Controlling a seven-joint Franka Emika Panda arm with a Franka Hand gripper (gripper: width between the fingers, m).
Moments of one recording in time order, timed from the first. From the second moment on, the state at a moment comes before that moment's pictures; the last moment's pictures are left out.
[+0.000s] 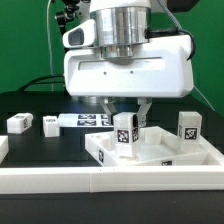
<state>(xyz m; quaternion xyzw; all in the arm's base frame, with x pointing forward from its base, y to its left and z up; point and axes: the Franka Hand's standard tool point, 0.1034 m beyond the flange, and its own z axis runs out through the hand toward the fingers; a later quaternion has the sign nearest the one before) 0.615 0.002 0.082 -0.93 0.35 -0.03 0.05</state>
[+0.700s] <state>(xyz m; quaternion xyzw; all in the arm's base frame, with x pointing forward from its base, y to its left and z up) 0.614 0.005 0.081 -0.80 0.60 -0.01 0.06</state>
